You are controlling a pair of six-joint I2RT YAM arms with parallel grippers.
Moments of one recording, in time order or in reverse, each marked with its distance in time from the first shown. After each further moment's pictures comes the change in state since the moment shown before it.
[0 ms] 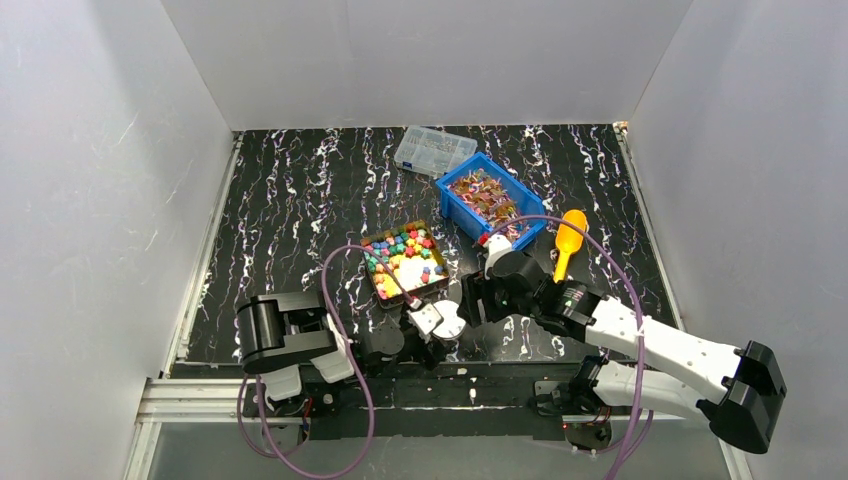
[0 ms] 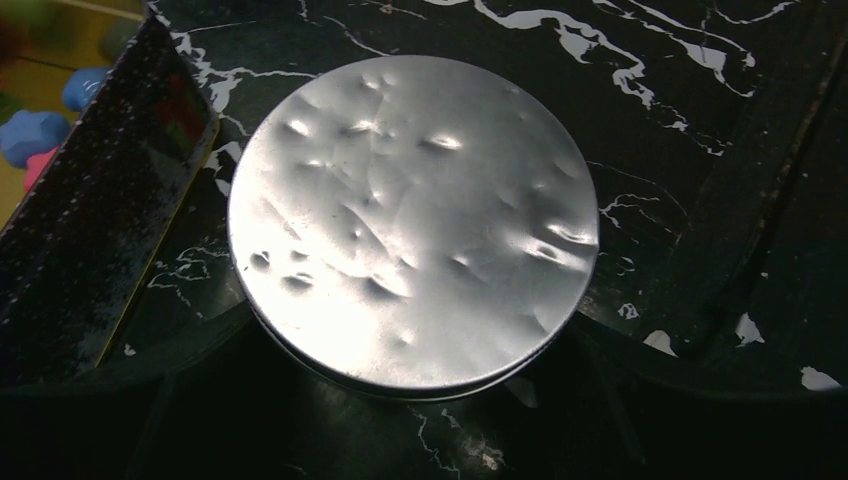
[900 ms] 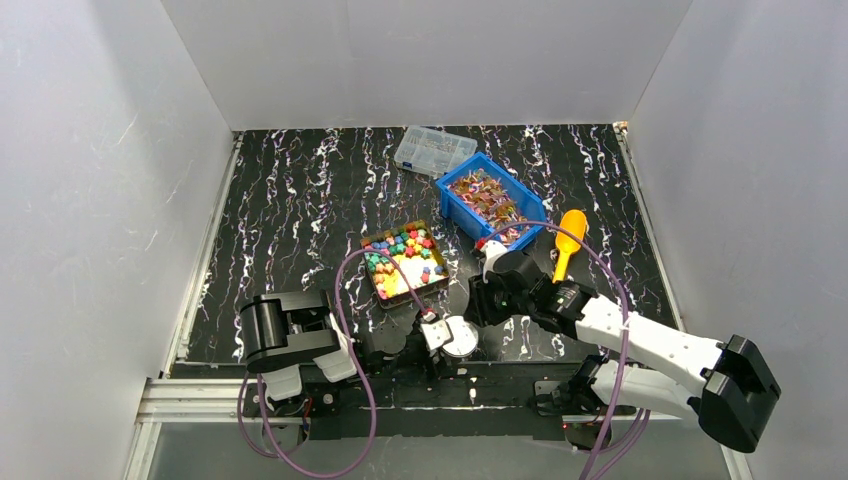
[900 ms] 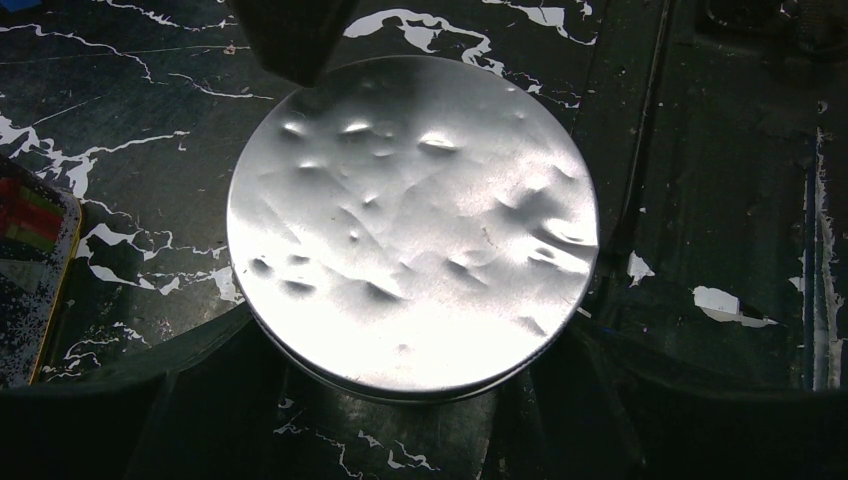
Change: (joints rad) left arm 0.000 0.028 0.031 0.023 0.277 0.163; right arm -0.074 0.050 -0.080 0.088 -0.150 -0.039
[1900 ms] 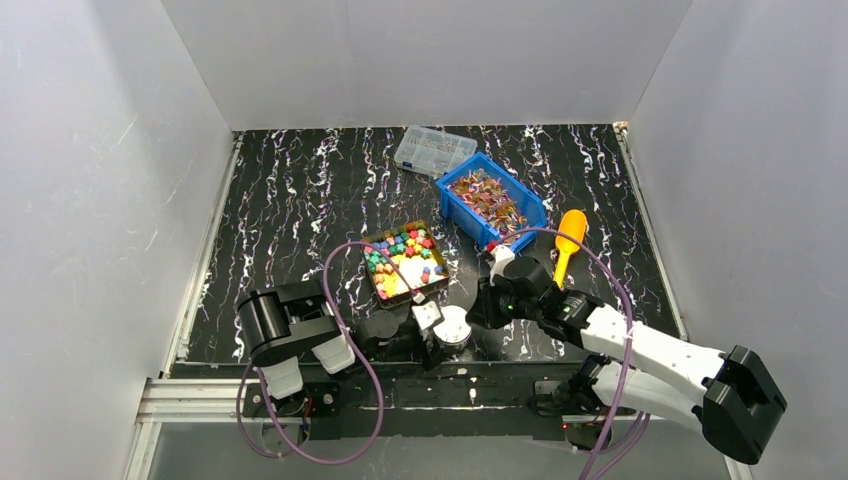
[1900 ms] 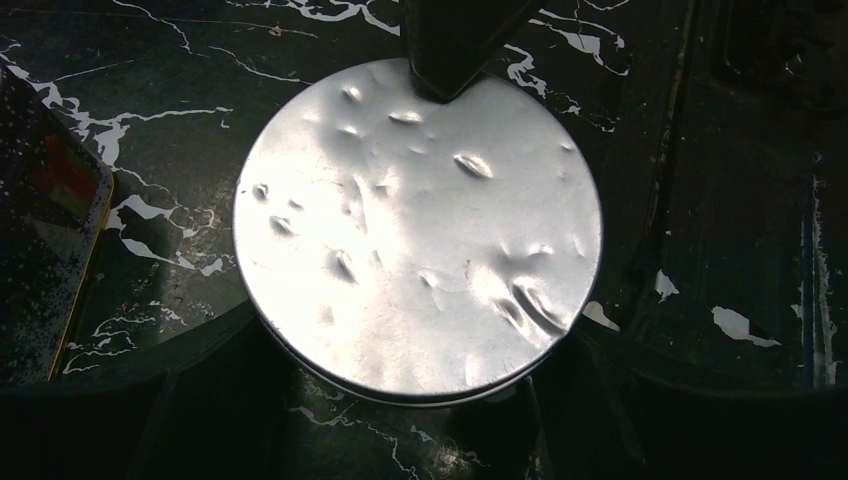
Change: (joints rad) left arm 0.143 0.006 -0.009 0.025 0.119 -0.113; right arm -0.037 -0.043 -0.107 0.115 -0.086 0.055
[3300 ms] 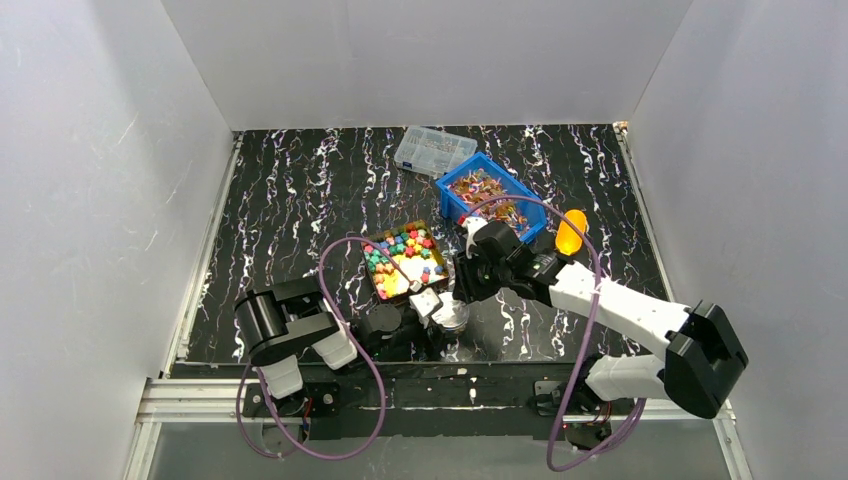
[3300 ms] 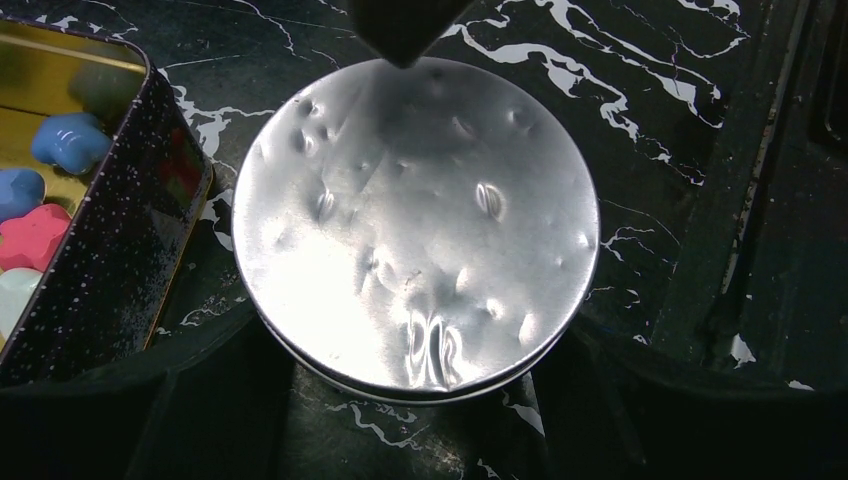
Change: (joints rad) left arm 0.035 -0.005 0.033 -0.055 -0.095 -0.045; right arm -0.007 0.266 0.340 -0.195 0.072 -0.107
